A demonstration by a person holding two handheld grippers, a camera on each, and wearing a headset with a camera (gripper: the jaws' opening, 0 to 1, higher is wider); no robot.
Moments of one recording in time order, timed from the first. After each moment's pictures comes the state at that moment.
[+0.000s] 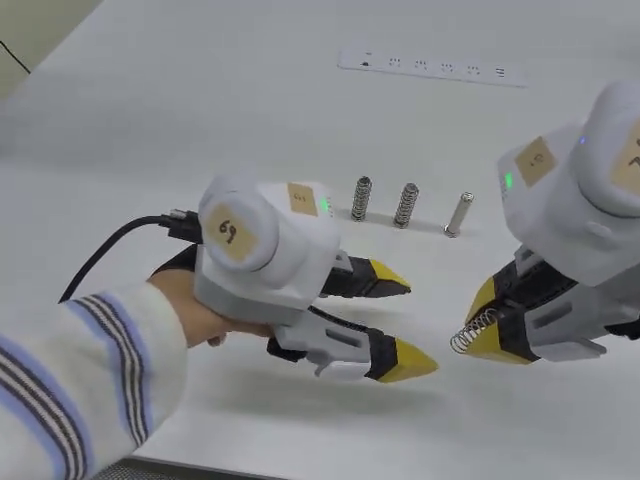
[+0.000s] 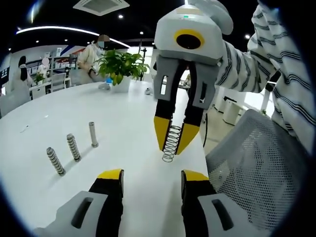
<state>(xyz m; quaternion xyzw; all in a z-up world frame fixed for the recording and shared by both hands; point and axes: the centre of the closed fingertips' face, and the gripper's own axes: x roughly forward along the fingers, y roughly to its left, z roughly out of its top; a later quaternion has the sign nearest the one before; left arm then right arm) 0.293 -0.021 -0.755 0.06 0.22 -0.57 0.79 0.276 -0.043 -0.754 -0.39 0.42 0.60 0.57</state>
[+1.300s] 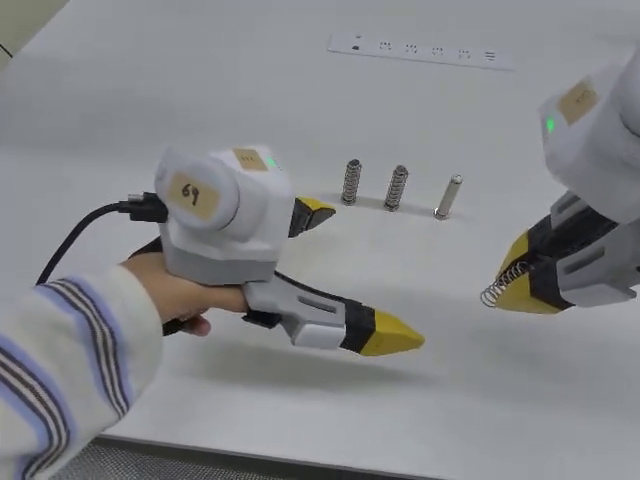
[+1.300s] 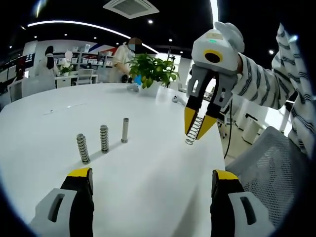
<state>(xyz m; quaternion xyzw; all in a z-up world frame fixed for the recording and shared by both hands) 0.325 0.007 -0.759 0.01 0.23 -0.48 0.85 0.306 -0.075 -0.744 -0.39 0.43 0.56 0.59</state>
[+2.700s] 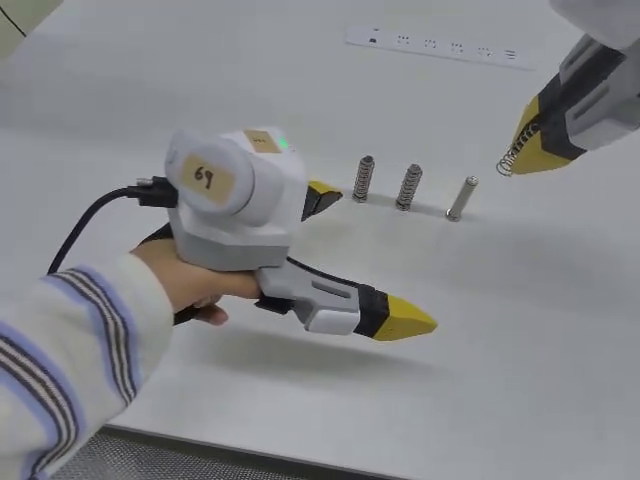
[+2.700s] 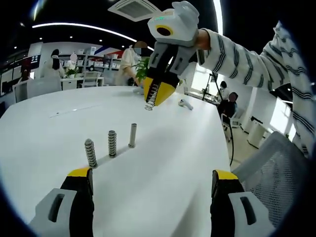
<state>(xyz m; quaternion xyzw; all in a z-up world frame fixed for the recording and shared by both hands) 0.340 0.011 -0.754 0.01 0.22 -0.46 0.86 0.417 -0.055 -0.711 -0.47 0.39 0.55 0.57</state>
